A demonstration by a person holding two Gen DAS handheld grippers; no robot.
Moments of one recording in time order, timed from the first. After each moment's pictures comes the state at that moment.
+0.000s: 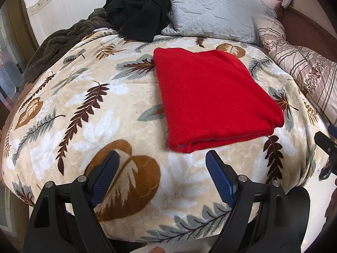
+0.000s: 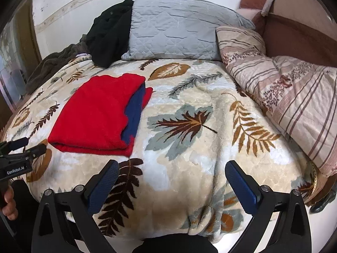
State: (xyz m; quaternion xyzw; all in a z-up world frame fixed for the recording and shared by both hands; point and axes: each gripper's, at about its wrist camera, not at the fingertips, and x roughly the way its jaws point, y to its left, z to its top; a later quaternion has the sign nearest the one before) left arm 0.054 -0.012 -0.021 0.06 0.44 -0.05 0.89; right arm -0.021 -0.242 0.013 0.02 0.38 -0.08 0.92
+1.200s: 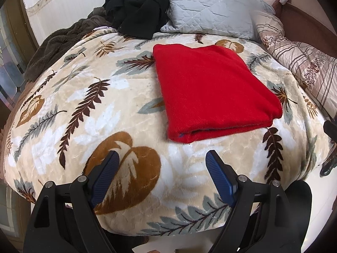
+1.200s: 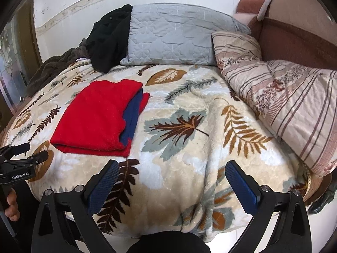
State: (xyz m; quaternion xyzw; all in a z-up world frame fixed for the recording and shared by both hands) left arm 0.041 -0.013 -0.023 0.07 0.44 -0.05 0.89; right arm -0.036 -0.246 0.028 0.01 0.37 -0.08 0.93
